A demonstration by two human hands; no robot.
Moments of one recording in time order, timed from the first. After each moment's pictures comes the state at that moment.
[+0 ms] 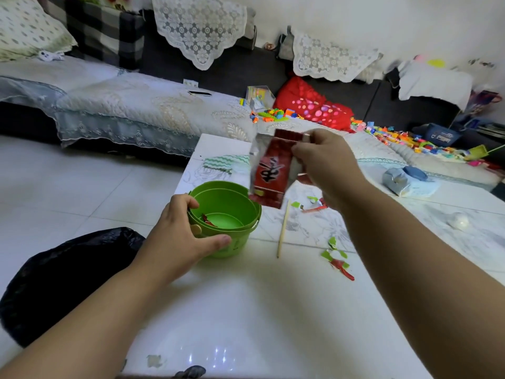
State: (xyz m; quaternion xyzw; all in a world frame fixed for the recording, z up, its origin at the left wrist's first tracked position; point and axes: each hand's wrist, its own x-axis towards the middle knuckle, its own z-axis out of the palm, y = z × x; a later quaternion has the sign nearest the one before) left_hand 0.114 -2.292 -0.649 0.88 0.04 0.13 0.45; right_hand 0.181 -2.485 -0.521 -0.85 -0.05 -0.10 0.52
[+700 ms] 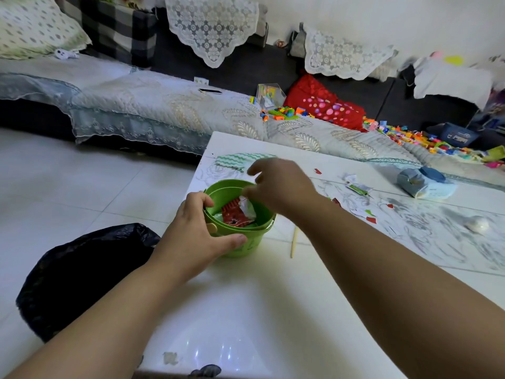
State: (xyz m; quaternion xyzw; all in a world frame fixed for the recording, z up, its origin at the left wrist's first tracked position) left_hand 0.114 -2.290 -0.652 0.88 0.04 0.12 0.45; right_hand 0.196 -2.429 -0.569 -0.97 -0.15 -0.05 0.17
